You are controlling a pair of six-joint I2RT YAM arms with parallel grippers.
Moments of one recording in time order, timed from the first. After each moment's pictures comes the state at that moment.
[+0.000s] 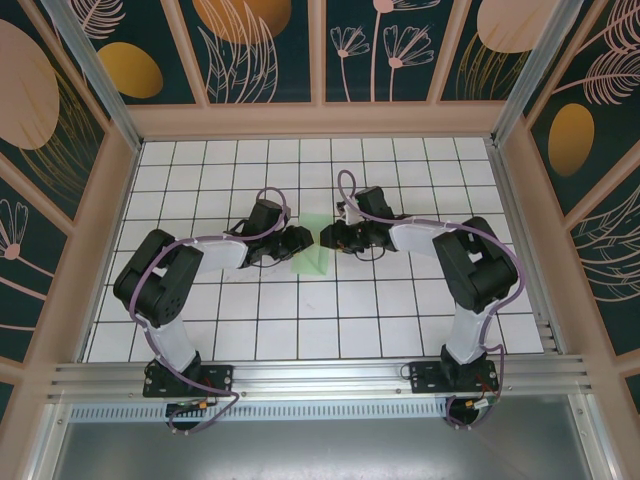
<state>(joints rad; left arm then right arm) -0.52 1.79 0.85 0.15 0.40 -0.95 0.53 1.84 1.00 -0.02 -0.66 0.62</state>
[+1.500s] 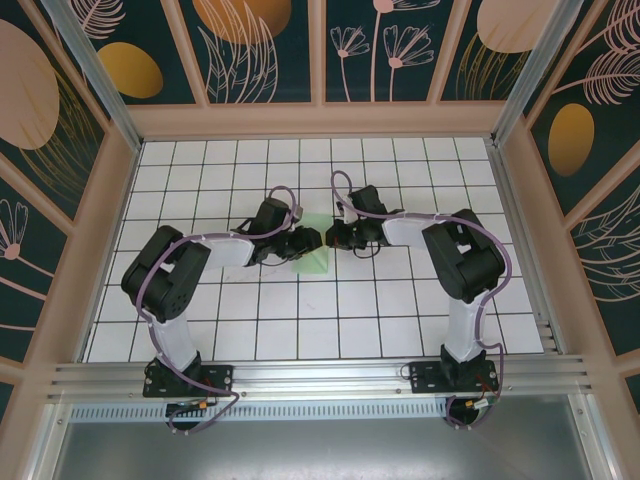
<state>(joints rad) -0.55 1.84 0.90 0.17 0.51 -0.91 0.53 1.94 1.09 -0.10 -0.51 0.56</state>
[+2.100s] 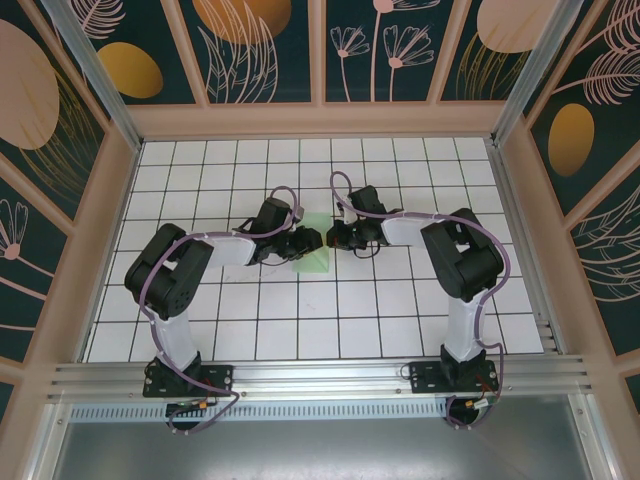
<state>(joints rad) -0.55 1.86 0.91 0.17 0.52 -0.90 0.53 1.95 1.09 -0.12 -0.49 0.55</state>
